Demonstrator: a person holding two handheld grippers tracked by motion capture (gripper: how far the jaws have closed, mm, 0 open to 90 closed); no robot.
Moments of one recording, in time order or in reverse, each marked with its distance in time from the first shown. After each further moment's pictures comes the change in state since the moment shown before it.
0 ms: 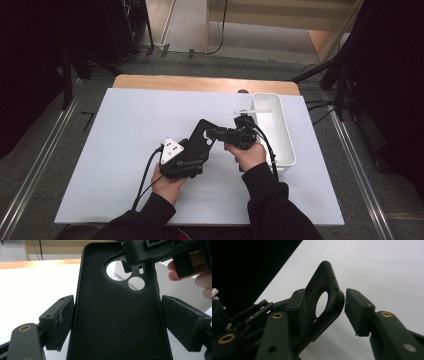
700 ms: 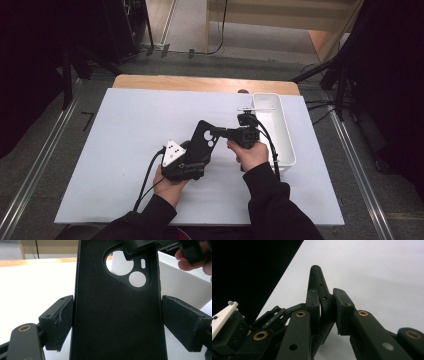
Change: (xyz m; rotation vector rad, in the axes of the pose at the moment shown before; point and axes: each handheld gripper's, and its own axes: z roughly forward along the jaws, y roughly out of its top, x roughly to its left) left arm -0.004 -0.006 0.002 -0.009 -0.020 0.008; right arm 0.003 0.006 -0.011 0.025 0.023 0.101
